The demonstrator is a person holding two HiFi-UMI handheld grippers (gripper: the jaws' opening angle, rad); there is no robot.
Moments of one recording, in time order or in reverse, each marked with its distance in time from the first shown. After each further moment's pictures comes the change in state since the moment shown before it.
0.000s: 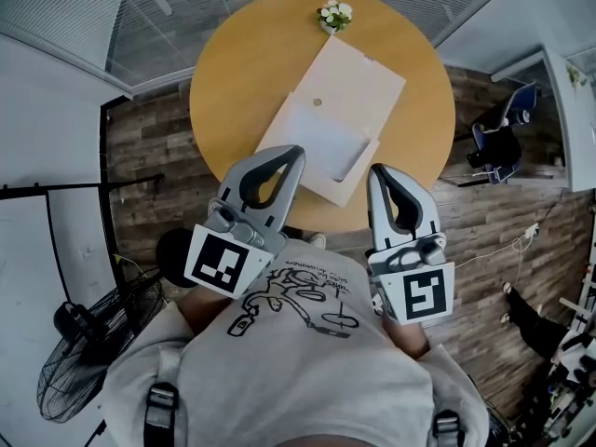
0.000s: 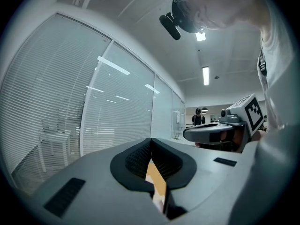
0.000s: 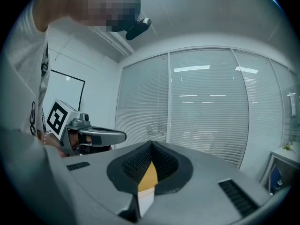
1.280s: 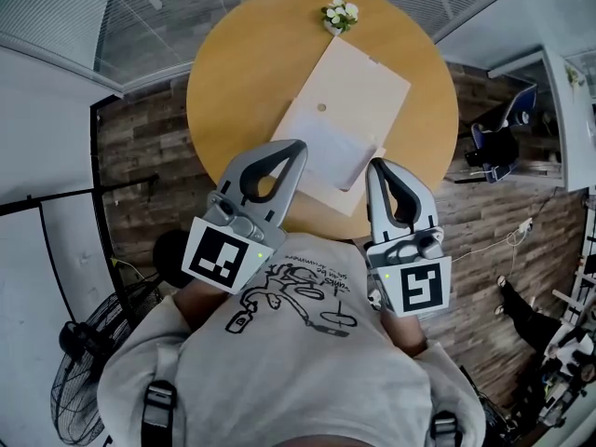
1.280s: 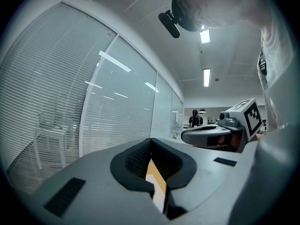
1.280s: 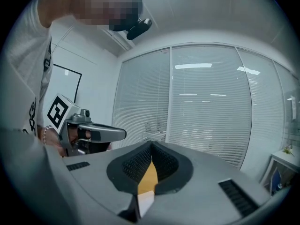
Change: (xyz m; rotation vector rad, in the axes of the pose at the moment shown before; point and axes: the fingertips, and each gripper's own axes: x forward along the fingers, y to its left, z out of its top) left arm 0.024 0.067 -0.013 -0.032 0.021 -0.043; right arm 0.074 -0.001 -0.017 -0.026 0.029 -0.034
